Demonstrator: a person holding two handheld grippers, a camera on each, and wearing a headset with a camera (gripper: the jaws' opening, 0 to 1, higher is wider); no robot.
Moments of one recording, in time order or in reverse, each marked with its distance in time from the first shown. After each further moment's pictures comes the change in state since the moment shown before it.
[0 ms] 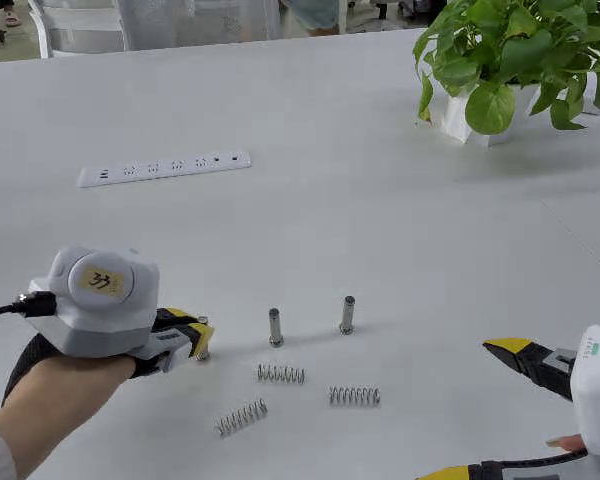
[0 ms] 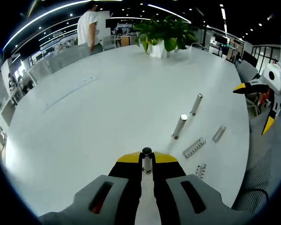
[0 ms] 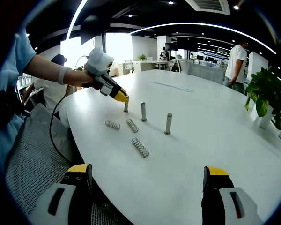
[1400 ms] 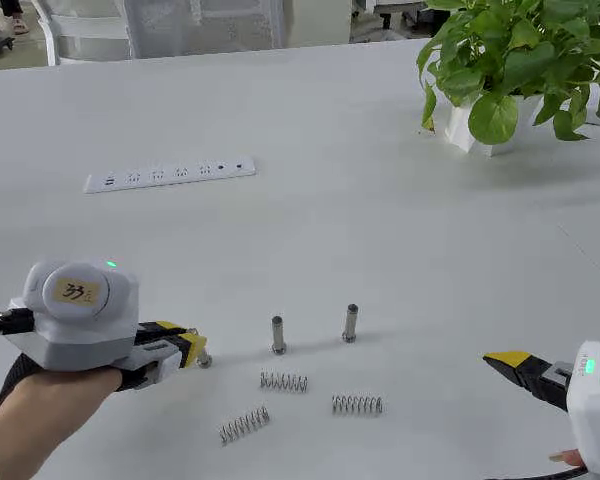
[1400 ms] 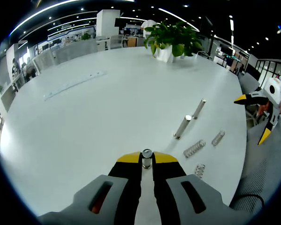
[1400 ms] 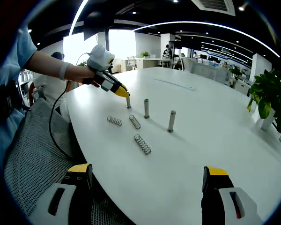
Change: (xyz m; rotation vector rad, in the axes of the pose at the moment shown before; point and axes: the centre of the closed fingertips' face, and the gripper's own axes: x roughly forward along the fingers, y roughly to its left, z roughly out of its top) left arm -0.005 0.004 -0.005 -0.106 -0.031 -0.005; right arm 0.000 0.003 -0.005 -0.031 0.029 0.011
